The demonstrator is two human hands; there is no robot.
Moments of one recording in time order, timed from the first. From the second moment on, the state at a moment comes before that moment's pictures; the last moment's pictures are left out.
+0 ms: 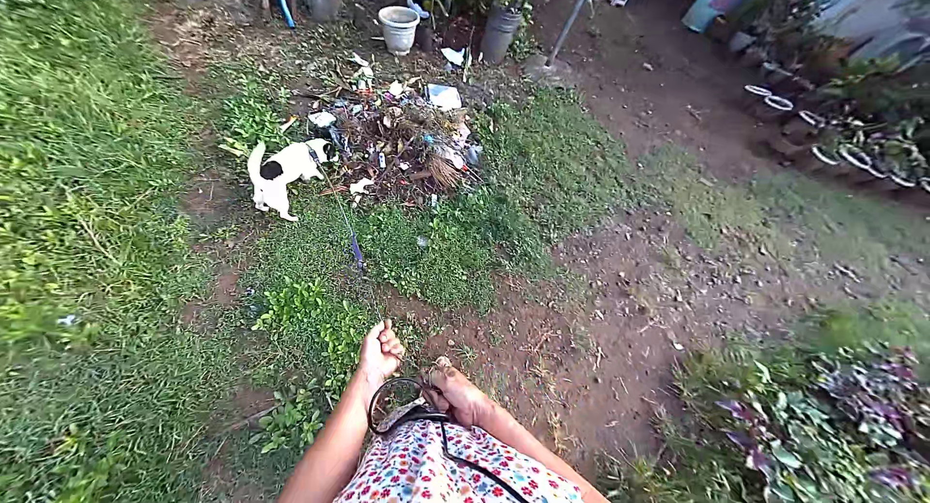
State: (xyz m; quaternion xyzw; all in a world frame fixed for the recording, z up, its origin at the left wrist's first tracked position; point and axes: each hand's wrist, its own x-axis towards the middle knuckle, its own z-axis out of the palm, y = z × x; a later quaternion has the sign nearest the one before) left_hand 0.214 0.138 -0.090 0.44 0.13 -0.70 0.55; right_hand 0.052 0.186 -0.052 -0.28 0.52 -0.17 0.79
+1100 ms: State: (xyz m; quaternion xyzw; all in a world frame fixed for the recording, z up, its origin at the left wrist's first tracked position) left_hand 0.052 -0.105 -0.125 0.48 0.15 -0.74 0.44; right_hand -0.127 -0.003 -0.049 -0.25 0.60 -0.34 0.68
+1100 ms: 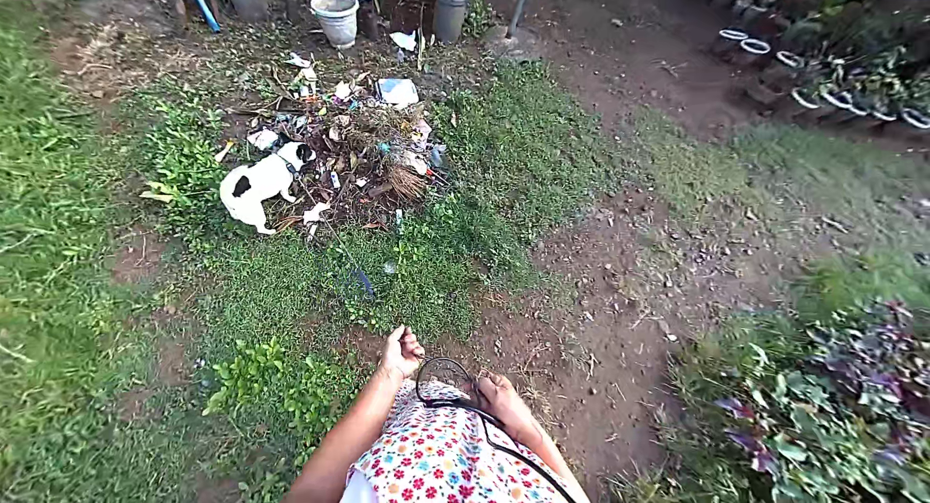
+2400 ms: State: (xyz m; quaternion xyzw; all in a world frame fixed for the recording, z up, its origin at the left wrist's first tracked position) left_hand 0.034 -0.072 -0.108 0.49 0.14 -0.74 0.45; right_hand -0.218 0.160 -0.105 0.09 0.83 -0.22 0.51
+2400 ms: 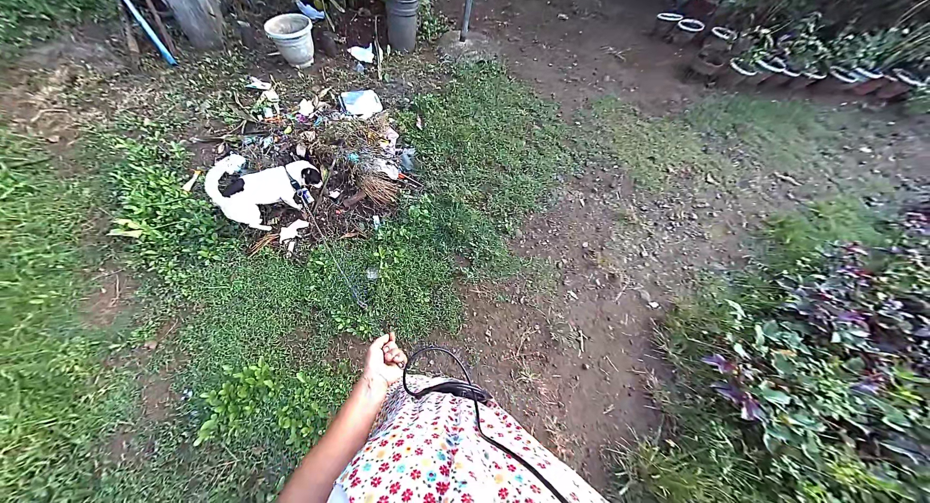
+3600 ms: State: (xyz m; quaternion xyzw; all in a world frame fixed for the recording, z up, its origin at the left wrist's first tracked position) left_hand 0.042 -0.044 -0.114 0.52 0.13 -0.72 0.44; right_hand -0.245 0.191 -0.256 -0.12 0.82 -0.16 0.54
